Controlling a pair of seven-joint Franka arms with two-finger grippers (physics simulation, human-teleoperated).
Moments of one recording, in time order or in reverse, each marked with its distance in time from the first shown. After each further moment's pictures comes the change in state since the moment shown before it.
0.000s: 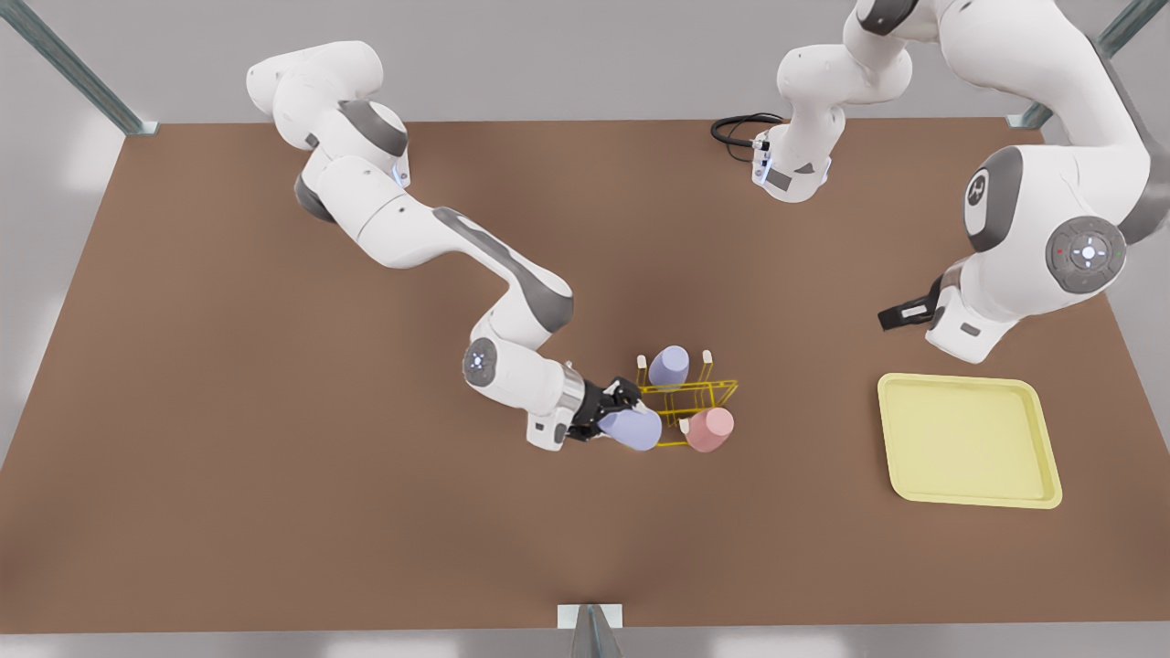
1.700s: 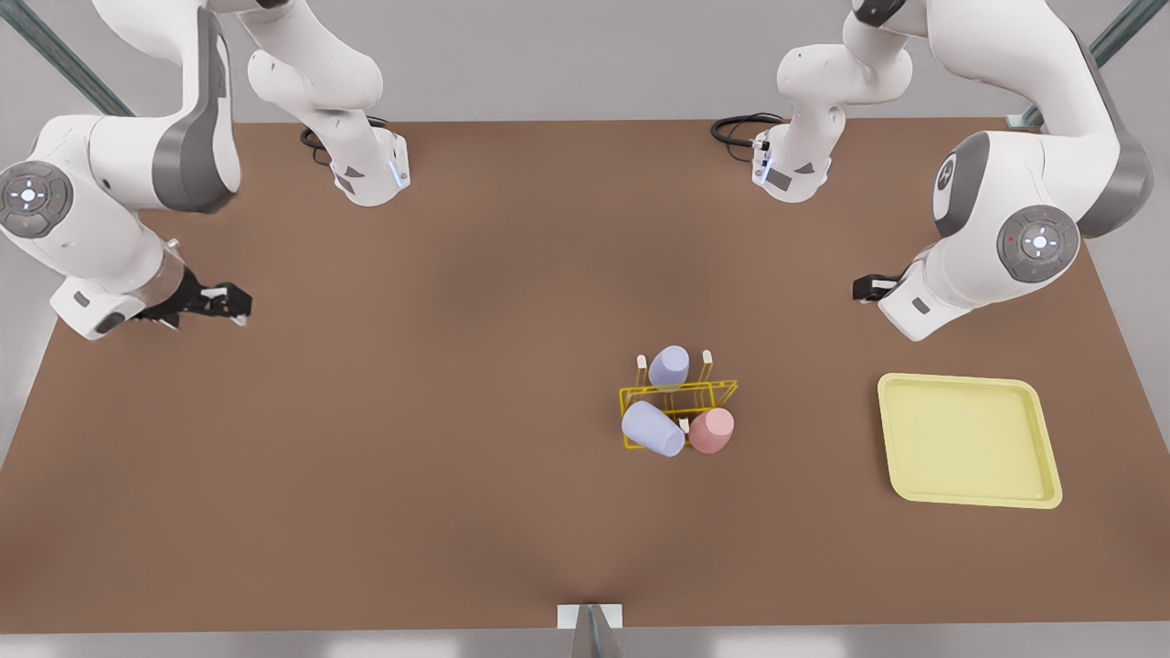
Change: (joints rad) left arm -0.008 -0.016 -0.045 -0.002 0.027 -0.051 0.251; right arm -0.416 -0.994 -0.482 -0.553 -0.207 -0.901 -0.101
